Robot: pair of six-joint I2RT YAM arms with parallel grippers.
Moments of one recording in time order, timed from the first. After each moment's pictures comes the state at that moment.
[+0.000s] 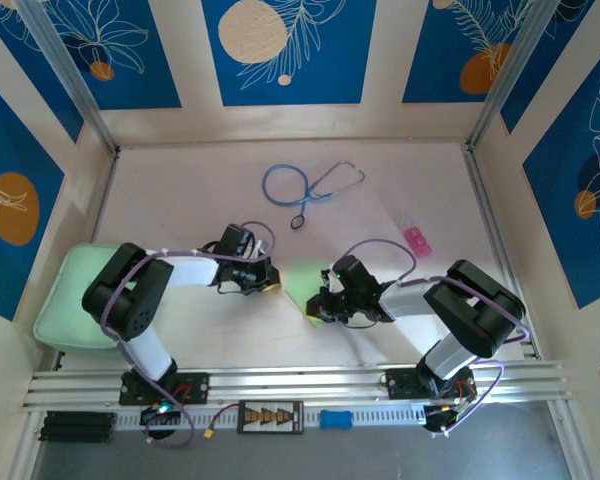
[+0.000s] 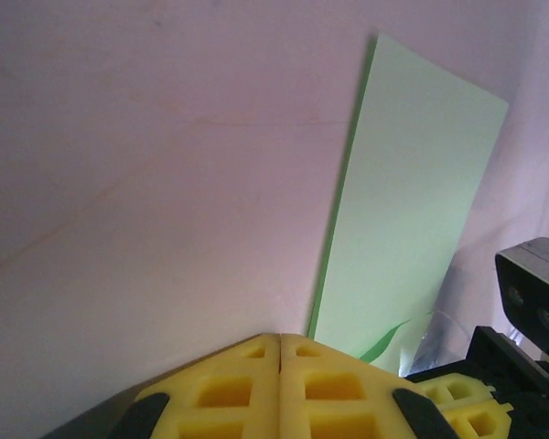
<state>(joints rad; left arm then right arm) -0.52 1.70 0.73 -0.04 0.57 -0.80 0.74 1.57 0.43 0.26 -0.56 1.00</state>
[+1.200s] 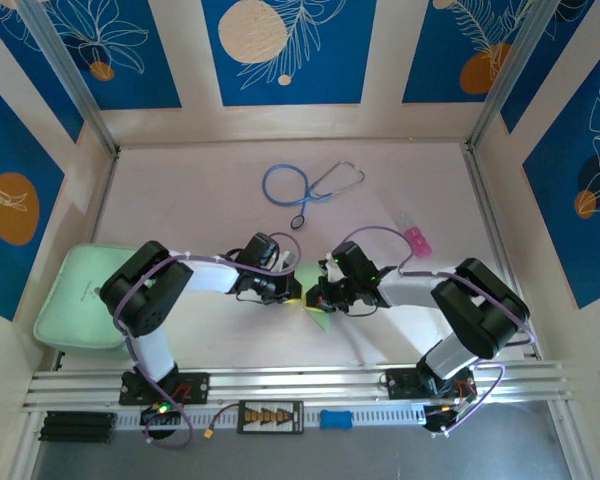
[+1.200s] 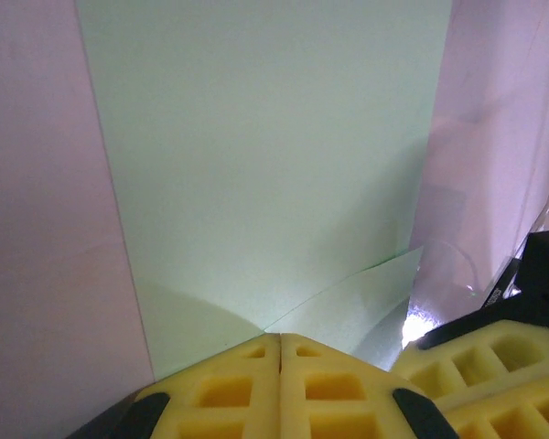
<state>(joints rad) -0.69 1.79 0.78 0.03 0.63 -0.80 0.69 1.56 0.57 0.05 -0.60 0.90</state>
